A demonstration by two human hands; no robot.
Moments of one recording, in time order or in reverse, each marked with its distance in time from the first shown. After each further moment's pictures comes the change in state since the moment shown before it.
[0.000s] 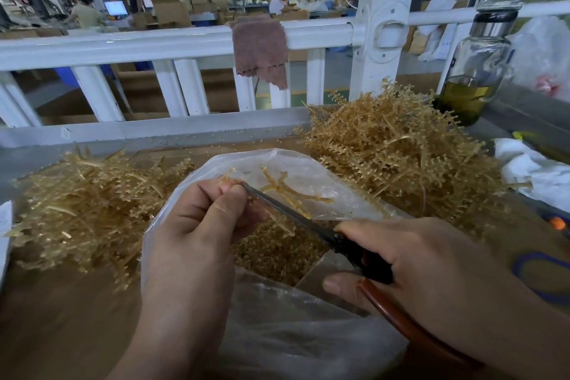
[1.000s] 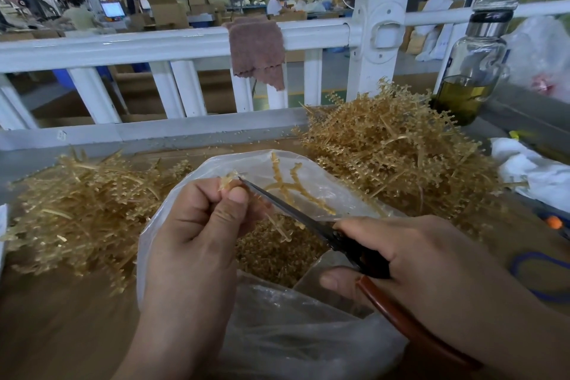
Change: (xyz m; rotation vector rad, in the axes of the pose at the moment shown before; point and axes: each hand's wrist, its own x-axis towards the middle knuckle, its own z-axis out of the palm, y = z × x) left_hand -0.004 0.000 0.005 -0.034 -0.045 0.076; right_hand 0.000 -0.004 -0.007 0.034 -0.025 0.046
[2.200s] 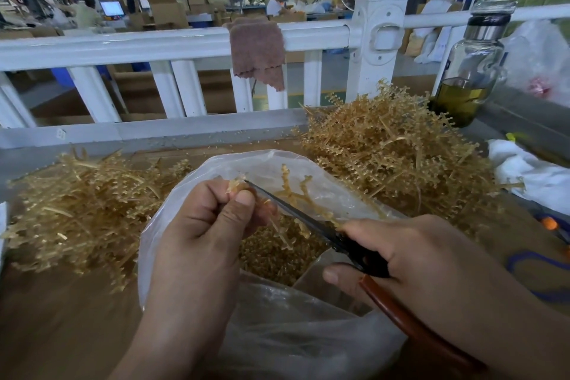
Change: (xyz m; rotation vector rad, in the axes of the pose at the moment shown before) left_hand 0.000 0.000 0.002 0.039 -0.037 -0.018; right_hand 0.001 0.001 0.001 -0.029 -0.006 -0.027
